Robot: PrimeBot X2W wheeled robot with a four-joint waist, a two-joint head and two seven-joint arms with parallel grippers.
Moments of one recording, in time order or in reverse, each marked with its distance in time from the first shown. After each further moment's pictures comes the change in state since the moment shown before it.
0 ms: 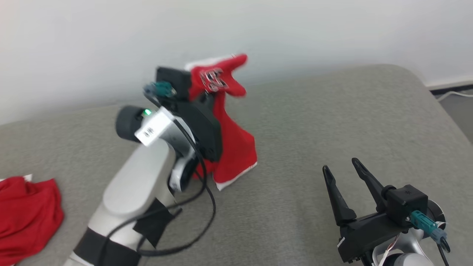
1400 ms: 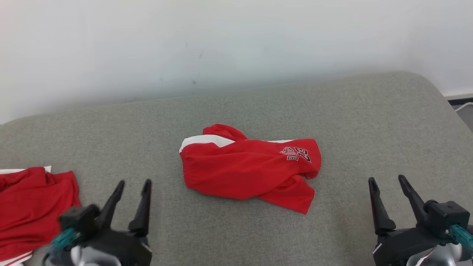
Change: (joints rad) left arm 0.593 0.307 0.026 -0.297 -0.218 0.043 -0.467; right arm 0.103 -0.017 -0.166 0.072 0.030 0.000 -0.066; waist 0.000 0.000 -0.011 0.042
